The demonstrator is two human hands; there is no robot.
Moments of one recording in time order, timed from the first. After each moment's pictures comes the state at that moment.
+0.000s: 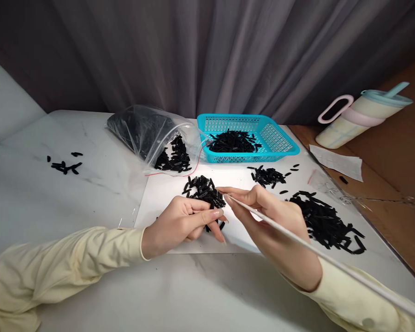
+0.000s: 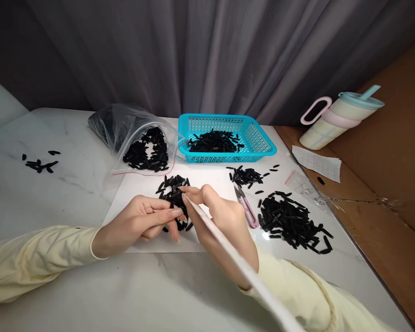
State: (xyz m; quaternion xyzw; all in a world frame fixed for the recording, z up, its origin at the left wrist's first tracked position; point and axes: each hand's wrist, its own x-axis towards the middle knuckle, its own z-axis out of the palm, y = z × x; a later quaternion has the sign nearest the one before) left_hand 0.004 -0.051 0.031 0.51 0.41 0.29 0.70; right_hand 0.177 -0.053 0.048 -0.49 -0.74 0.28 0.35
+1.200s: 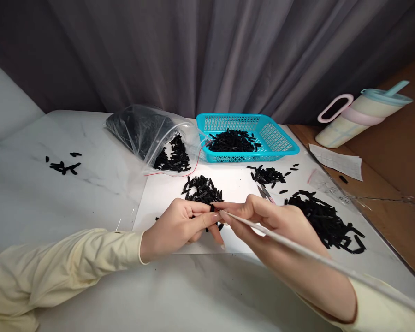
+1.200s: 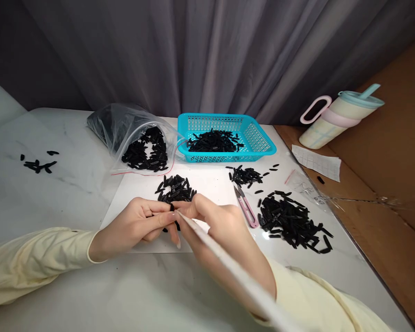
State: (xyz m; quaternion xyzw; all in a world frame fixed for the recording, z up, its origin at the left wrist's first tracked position) left_hand 0.002 -0.054 0.028 0.55 0.43 0.26 0.67; right_hand 0.181 -0.062 0.066 -0.47 -0.76 0.36 0.28
